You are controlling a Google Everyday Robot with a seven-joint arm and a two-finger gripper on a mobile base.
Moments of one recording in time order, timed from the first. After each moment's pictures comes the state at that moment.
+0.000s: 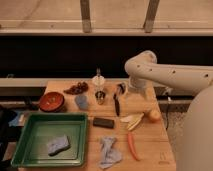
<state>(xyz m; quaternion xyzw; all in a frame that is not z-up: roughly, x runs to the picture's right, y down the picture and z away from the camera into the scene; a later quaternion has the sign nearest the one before) 0.180 0.044 0.775 -0.15 0.24 0.72 0.63</state>
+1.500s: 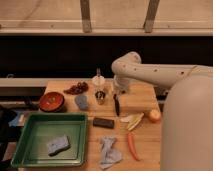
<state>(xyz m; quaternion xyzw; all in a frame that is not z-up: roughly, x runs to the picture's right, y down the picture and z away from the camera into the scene) 0.077 0.018 0.832 -0.20 0.15 0.65 0.72</state>
